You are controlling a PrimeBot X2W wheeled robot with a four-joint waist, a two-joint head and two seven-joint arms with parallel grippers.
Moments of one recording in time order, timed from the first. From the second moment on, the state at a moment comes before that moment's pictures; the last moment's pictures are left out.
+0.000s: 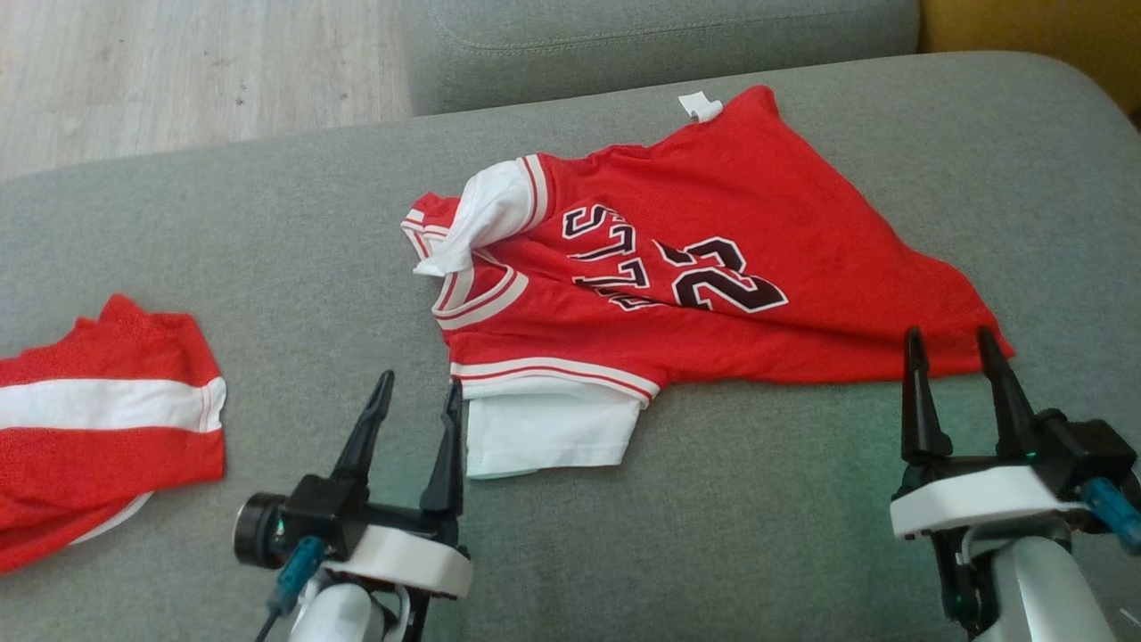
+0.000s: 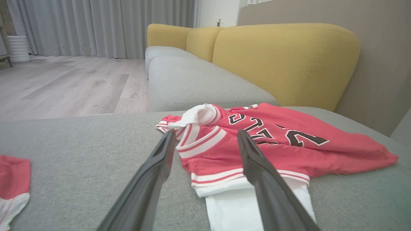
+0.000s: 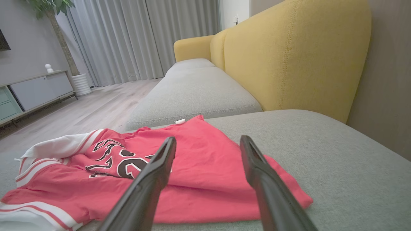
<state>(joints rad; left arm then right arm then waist) -0.12 0.05 -0.31 0.32 -0.22 -0.02 -0.25 -0.09 -0.05 -0.05 0.29 0.13 0.12 -0.25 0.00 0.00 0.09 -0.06</state>
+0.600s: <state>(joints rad) -0.18 0.05 -0.43 0.51 -0.27 -0.03 -0.08 -0.09 -0.04 -0.08 0.26 0.13 0.12 -0.25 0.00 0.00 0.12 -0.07</state>
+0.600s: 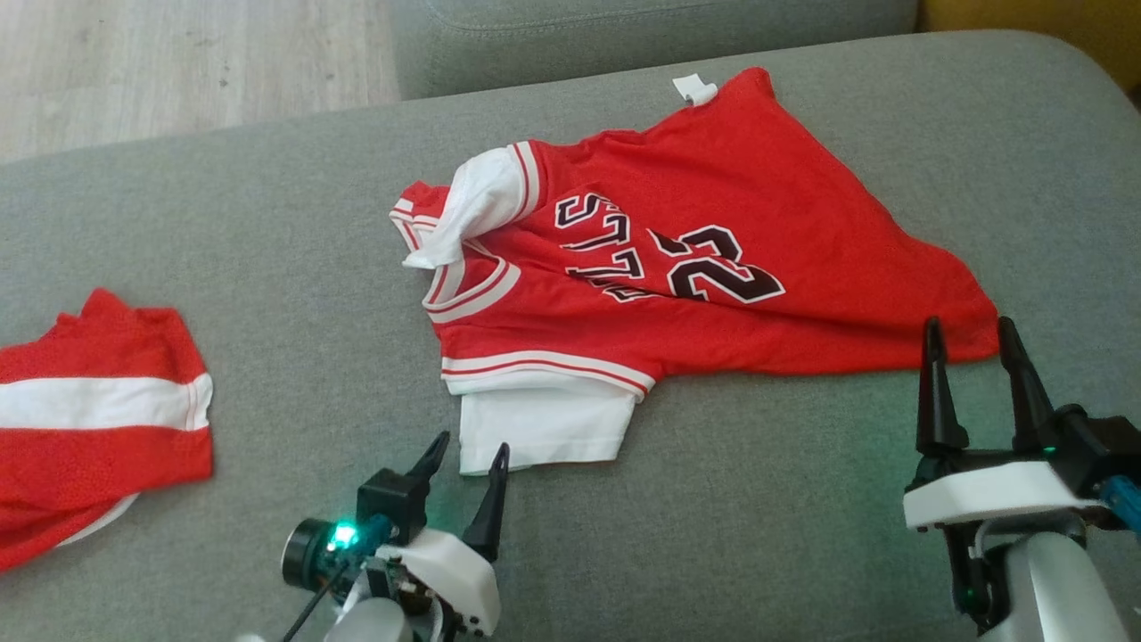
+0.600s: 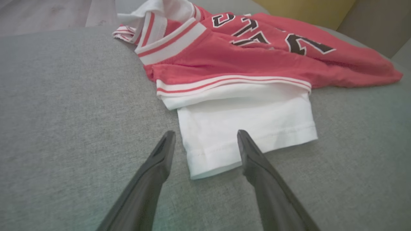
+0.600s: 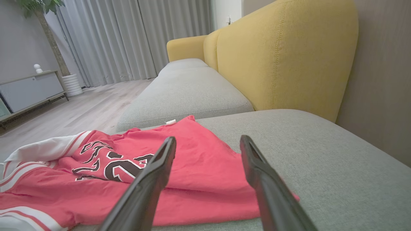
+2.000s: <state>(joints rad) -0.23 0.06 -0.39 0.43 -0.30 0.00 -0.24 -0.12 -0.04 -0.20 0.34 0.09 0.12 -0.25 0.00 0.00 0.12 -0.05</state>
